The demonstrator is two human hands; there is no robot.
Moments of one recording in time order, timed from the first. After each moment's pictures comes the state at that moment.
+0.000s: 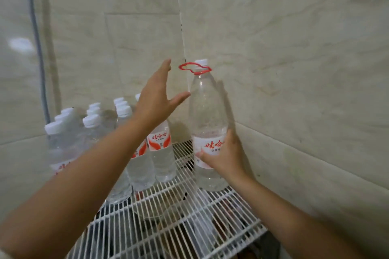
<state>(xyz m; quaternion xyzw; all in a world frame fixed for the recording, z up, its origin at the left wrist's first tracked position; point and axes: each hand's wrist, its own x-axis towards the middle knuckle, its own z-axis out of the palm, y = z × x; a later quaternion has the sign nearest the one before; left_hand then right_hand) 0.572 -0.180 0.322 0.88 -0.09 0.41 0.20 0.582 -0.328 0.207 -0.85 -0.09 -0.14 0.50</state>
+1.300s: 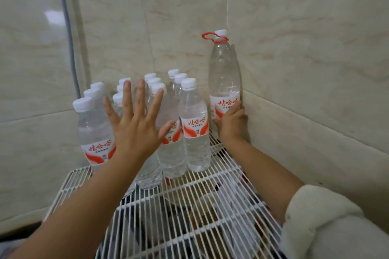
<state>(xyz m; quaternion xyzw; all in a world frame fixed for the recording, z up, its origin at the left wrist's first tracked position) 0.565 -0.058 0.218 0.87 0.12 0.45 -0.19 0.696 -0.225 0.185 -0.93 -0.06 -0.15 0.32</state>
